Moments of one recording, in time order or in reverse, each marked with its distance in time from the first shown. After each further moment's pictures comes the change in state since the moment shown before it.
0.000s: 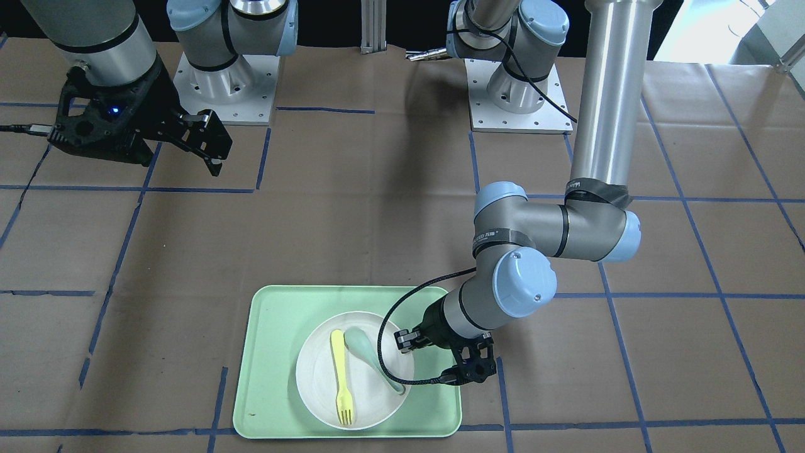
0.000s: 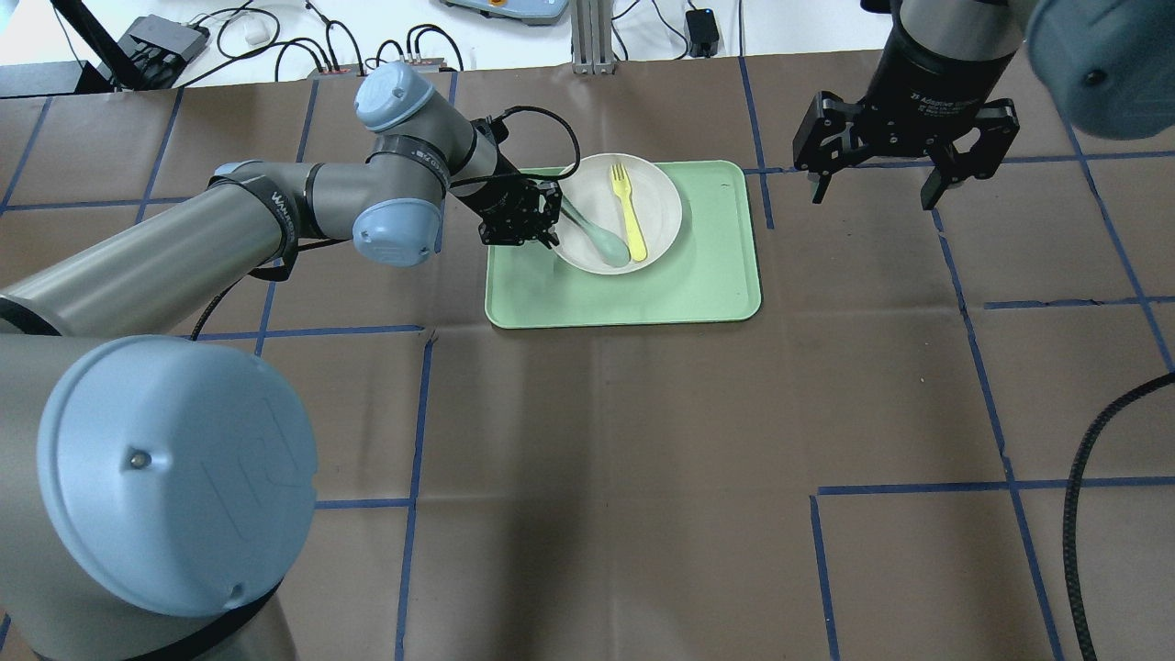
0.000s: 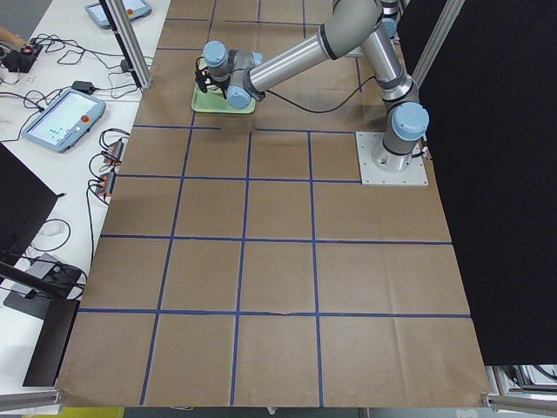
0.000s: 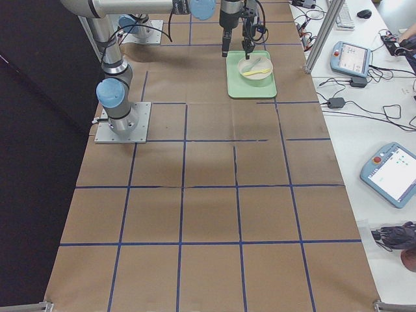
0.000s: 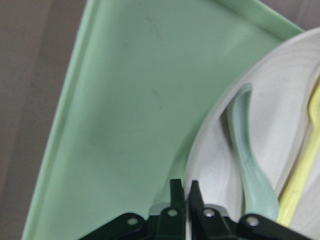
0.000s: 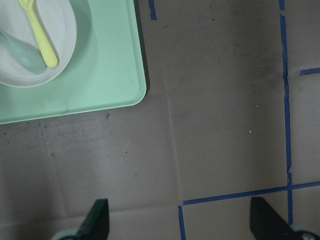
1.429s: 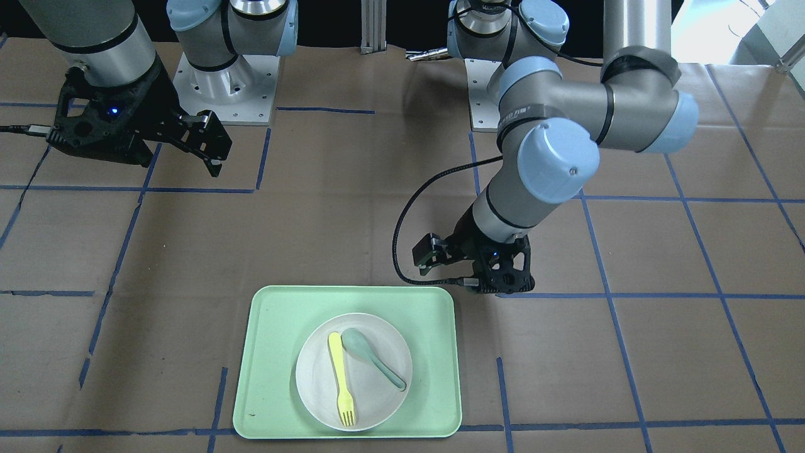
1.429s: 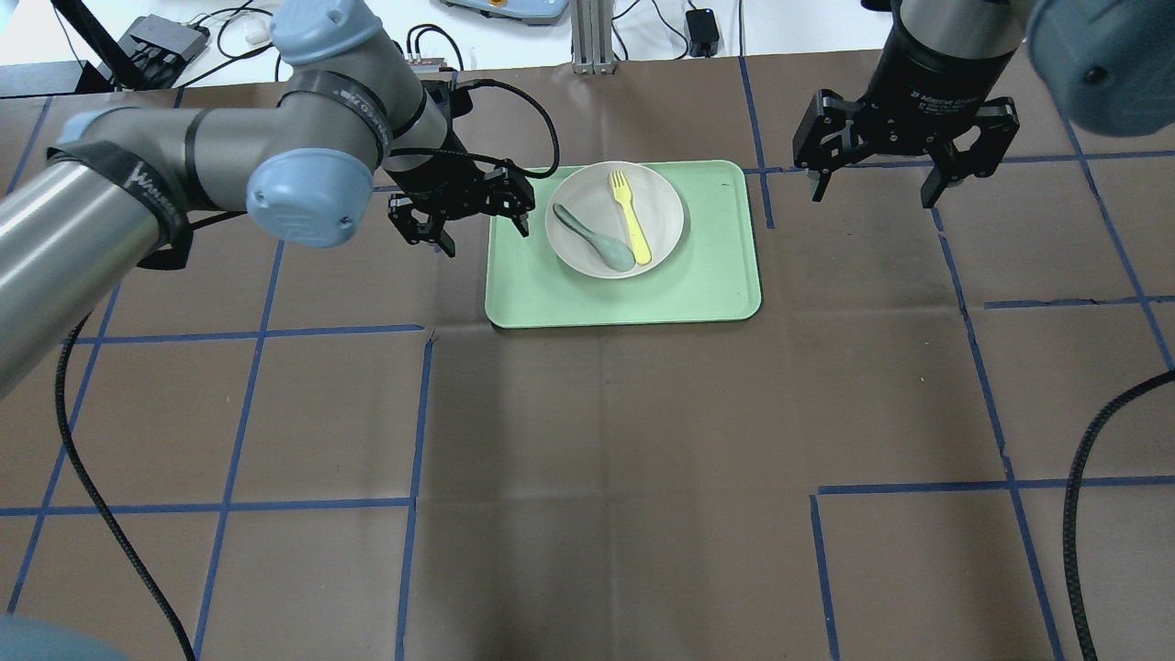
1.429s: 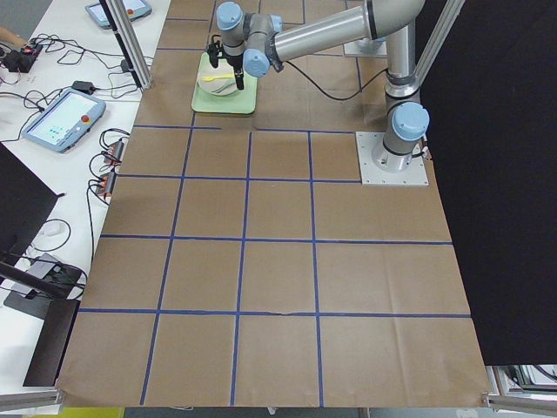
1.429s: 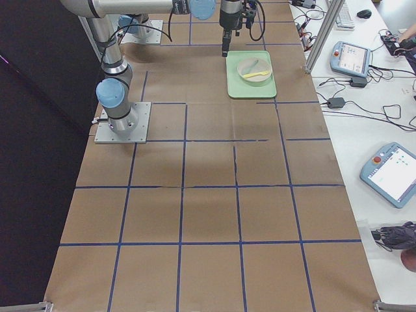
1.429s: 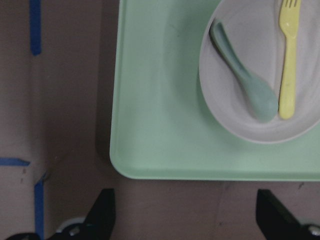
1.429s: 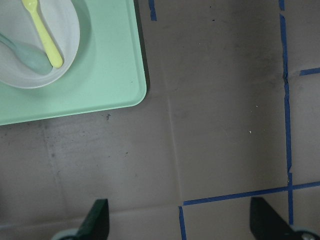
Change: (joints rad) left arm 0.006 0.375 -0.073 -0.385 0.215 0.237; right arm 0.000 0.003 -0.005 0.000 0.001 0.002
